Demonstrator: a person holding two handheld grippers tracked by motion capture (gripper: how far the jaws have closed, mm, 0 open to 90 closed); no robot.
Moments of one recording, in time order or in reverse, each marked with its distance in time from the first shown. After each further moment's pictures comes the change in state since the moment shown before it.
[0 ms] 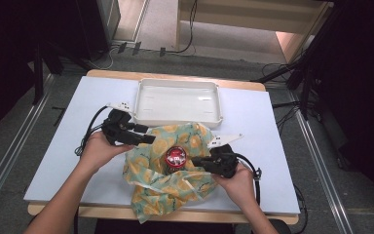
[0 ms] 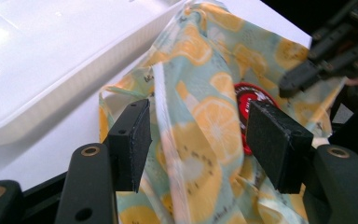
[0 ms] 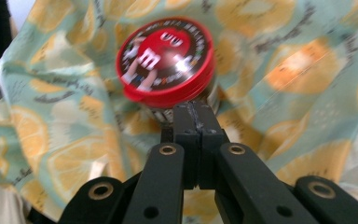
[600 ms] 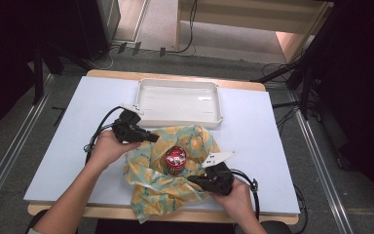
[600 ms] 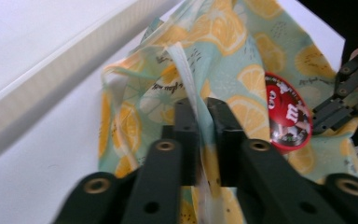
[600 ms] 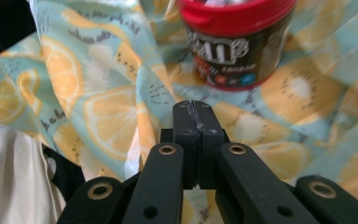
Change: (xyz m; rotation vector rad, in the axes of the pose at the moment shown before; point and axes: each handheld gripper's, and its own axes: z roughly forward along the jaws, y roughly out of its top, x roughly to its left) left arm 0.012 0.000 0.030 0.094 -0.041 0.000; right arm 0.024 -0.034 0.014 0.062 0.062 -0.027
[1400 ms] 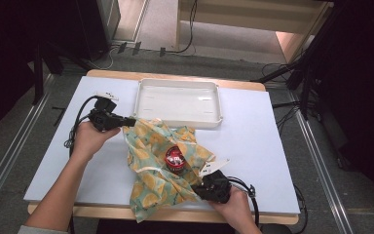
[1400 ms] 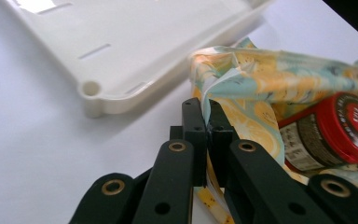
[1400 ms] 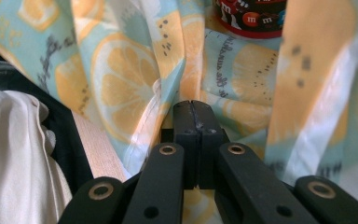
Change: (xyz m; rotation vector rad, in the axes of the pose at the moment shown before) left arm 0.052 -0.014 -0.049 -0.105 0.171 -0.144; right arm 0.004 -0.021 0.017 0.084 0.022 0.009
